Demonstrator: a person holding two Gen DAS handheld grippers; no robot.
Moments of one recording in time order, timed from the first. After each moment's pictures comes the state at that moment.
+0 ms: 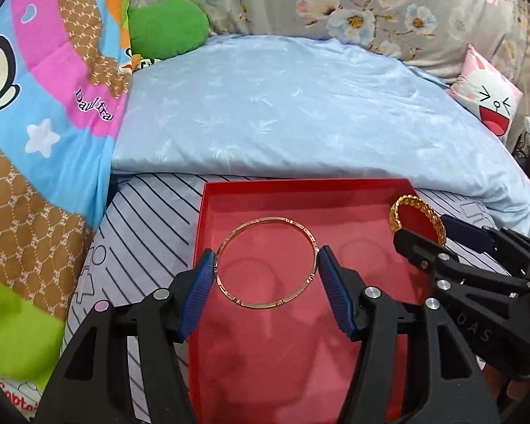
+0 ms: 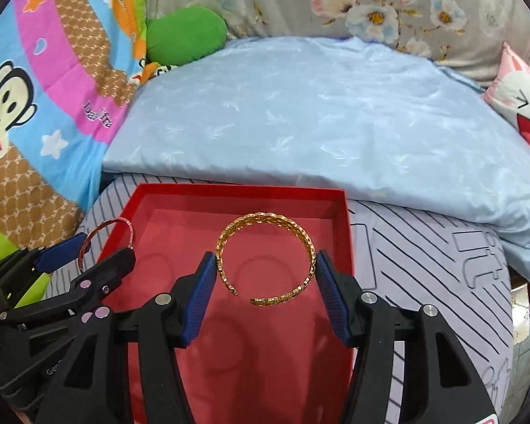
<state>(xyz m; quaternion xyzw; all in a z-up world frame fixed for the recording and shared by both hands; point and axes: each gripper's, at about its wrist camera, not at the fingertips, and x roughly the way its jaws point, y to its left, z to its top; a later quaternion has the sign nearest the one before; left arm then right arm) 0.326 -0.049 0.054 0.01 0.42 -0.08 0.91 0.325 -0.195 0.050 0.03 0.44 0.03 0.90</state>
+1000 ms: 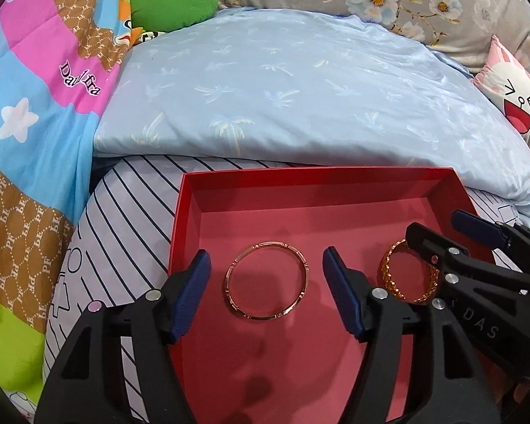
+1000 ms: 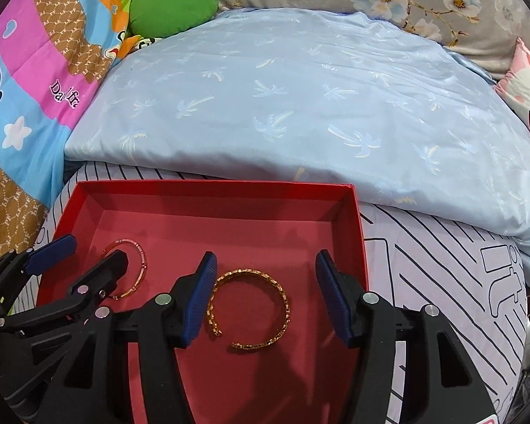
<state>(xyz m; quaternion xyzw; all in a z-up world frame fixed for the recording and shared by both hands) 0.371 -0.047 0.011 0.01 0.45 -0.06 0.89 0.376 -0.190 0.014 0.01 0.47 0.02 0.88</state>
